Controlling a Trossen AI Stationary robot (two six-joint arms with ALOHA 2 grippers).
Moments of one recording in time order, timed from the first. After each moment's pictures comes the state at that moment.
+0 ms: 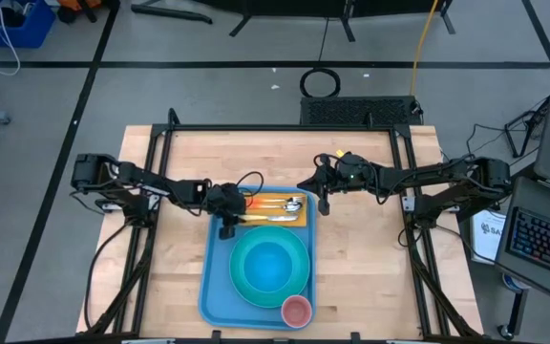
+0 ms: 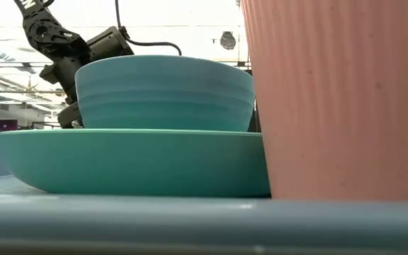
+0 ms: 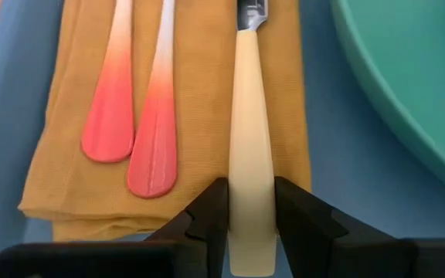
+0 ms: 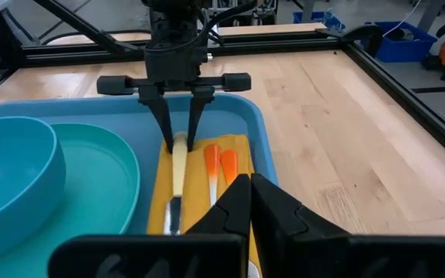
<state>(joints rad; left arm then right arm) 0.07 1.53 0.56 0.00 0.13 0.01 -0.22 1.36 0.58 0.43 -0.15 -0.02</state>
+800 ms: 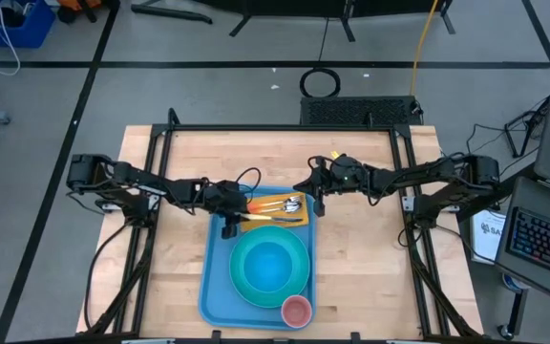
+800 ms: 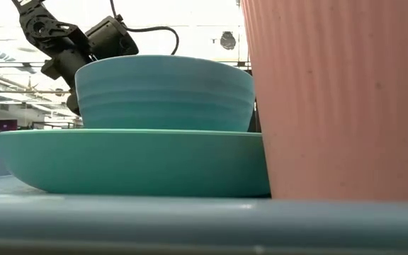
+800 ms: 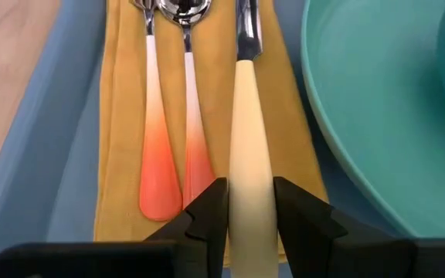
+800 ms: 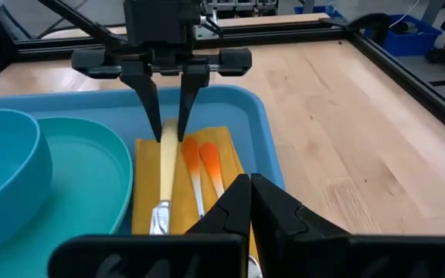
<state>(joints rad) 0.07 1.48 0.56 0.12 0.13 0.00 -0.22 1.46 0.58 0.52 -0.15 -0.01</state>
